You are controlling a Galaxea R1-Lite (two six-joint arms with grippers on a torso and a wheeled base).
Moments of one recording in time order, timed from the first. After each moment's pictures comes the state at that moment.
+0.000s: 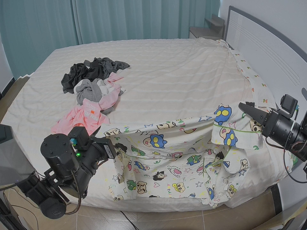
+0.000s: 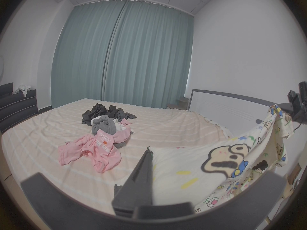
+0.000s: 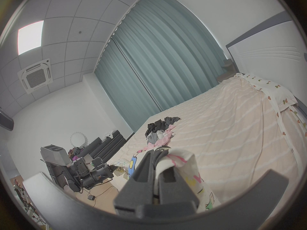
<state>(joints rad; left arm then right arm) -0.60 1.90 -0.36 -1.55 0.46 -0.13 0.38 1.41 -0.45 -1.02 0.27 0.45</state>
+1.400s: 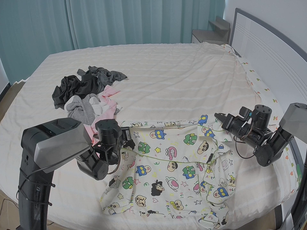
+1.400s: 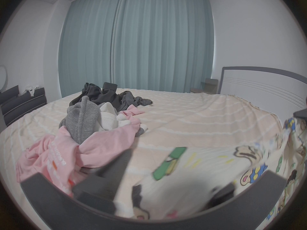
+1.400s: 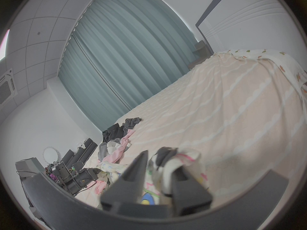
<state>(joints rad) -0.41 2.46 -1.09 -1.23 0.46 -0.15 0.20 2.19 -0.79 -1.31 0.26 0.53</state>
